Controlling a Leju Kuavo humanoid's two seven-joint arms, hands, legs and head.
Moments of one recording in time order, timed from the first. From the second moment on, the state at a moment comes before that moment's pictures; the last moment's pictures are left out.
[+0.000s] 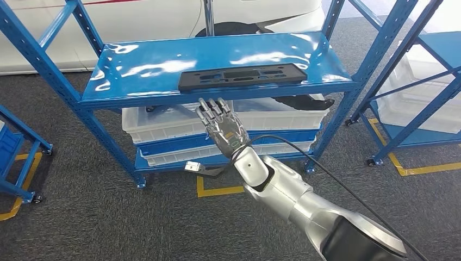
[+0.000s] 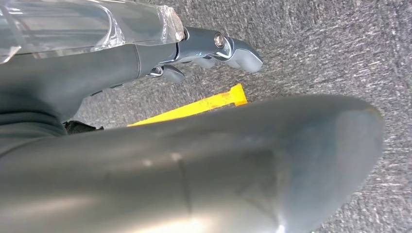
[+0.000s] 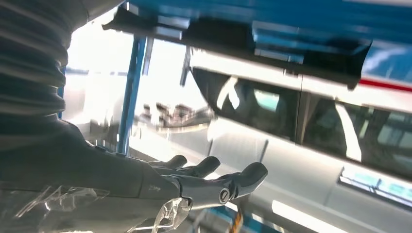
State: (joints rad) left arm -0.14 0.02 -0.96 -0.27 0.79 0.18 0.04; right arm -0.89 0.07 1.04 -0.75 1.33 -0.23 0.25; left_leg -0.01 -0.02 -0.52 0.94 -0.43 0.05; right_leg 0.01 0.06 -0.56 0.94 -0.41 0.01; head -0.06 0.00
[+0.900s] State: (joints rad) left arm -0.15 0.02 -1.03 -0.25 0.81 0.18 0.04; right arm -0.91 0.01 0.97 -0.72 0.85 -0.06 0.26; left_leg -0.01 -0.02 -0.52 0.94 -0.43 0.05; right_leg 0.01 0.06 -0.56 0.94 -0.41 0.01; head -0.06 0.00
